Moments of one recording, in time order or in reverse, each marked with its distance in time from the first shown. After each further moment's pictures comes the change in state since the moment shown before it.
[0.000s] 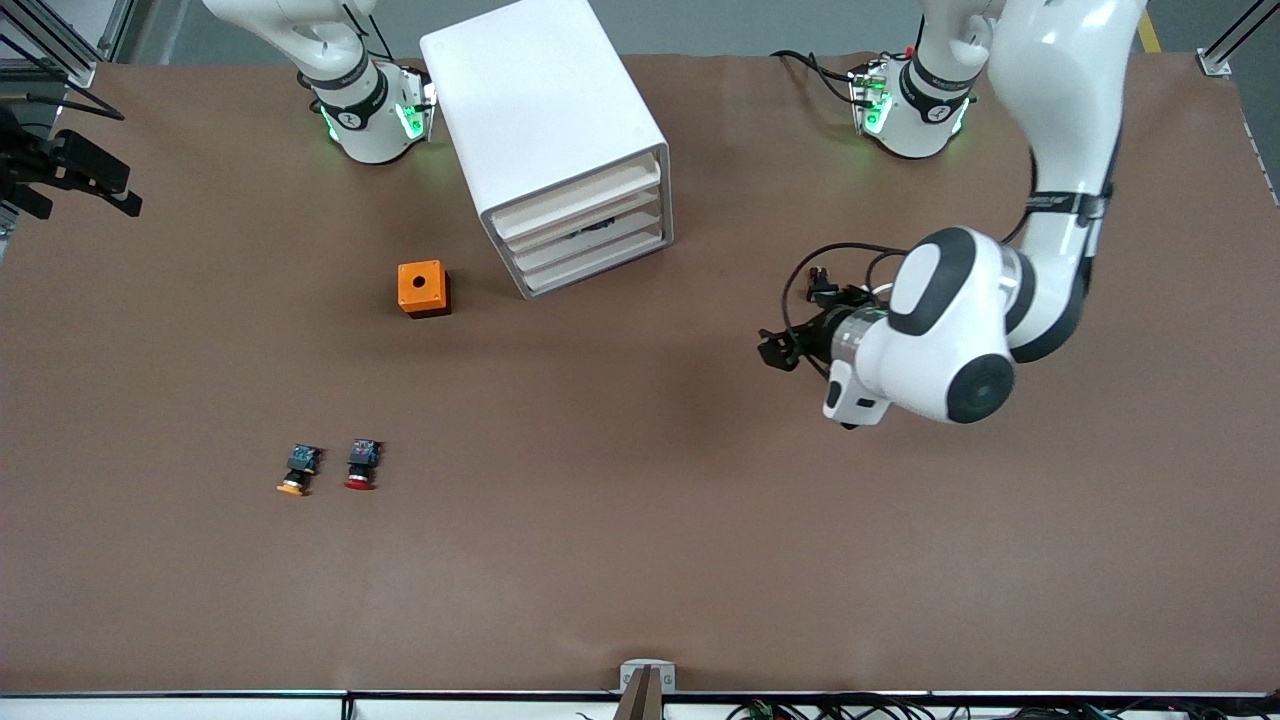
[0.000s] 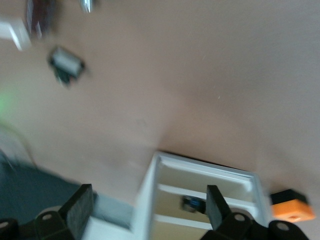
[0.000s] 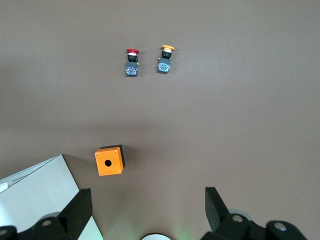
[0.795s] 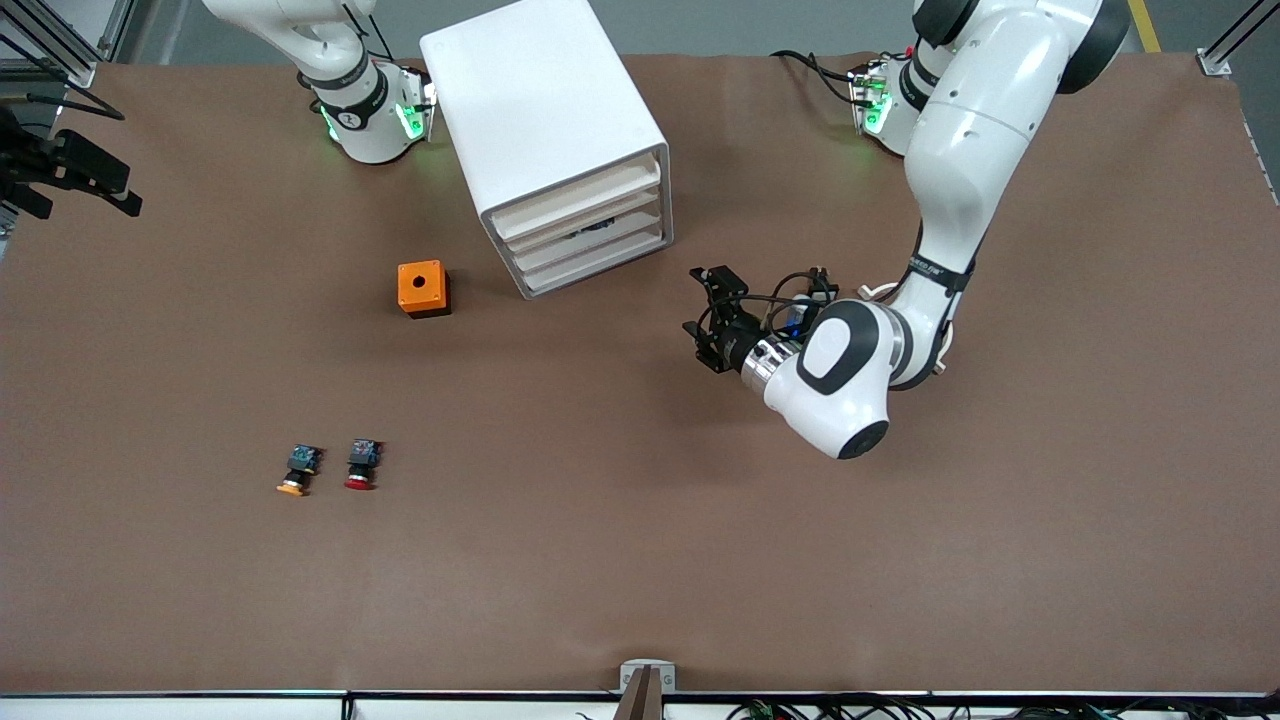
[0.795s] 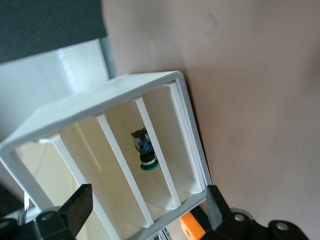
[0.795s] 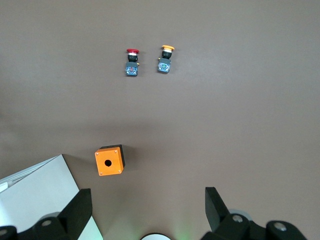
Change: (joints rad) left arm -0.023 0.269 -0.050 0.060 -0.374 -0.033 -0.963; right arm 0.000 0.000 0.000 0.000 0.000 0.000 -0.001
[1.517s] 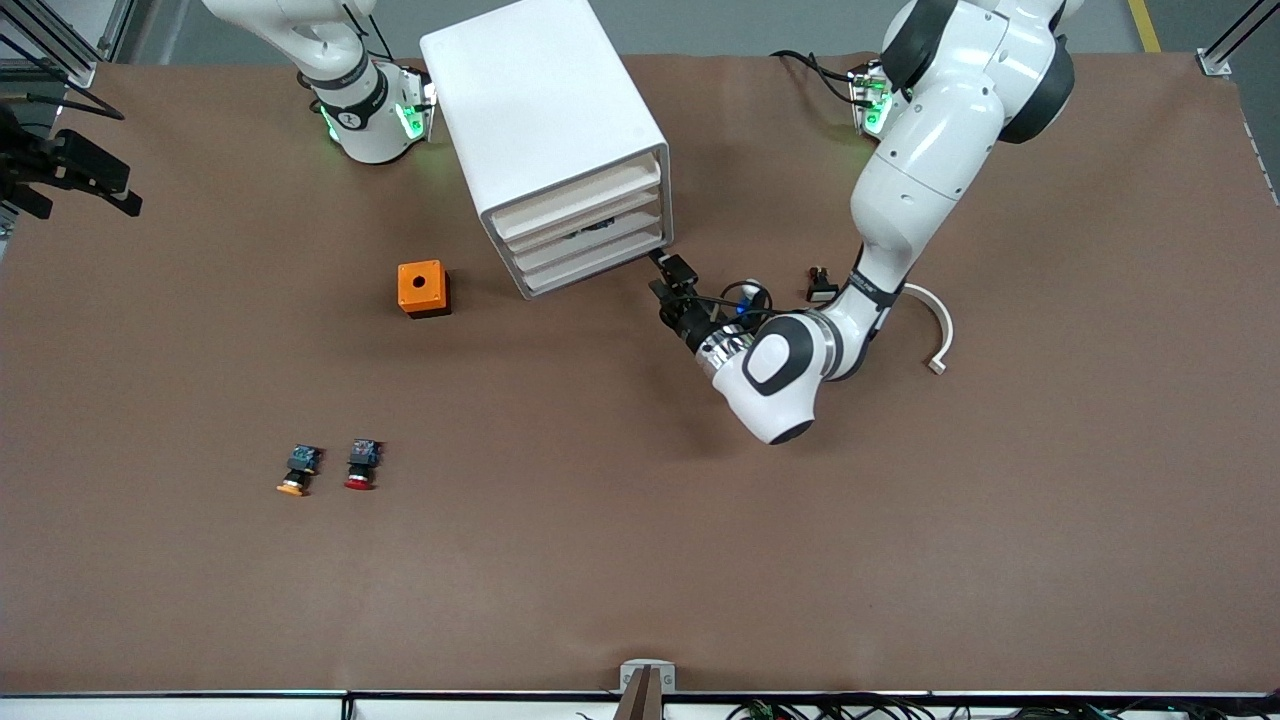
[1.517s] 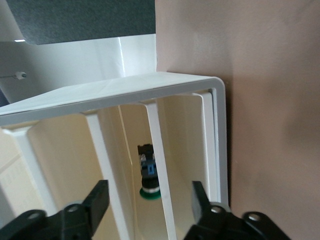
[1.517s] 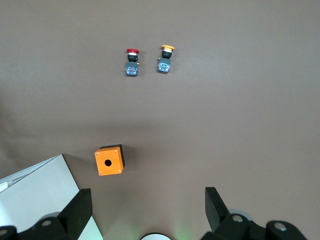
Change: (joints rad) left arm -0.056 0.155 -0.081 0.006 -0.065 -0.023 -0.131; right arm 0.000 0.000 0.000 0.000 0.000 -0.001 0.000
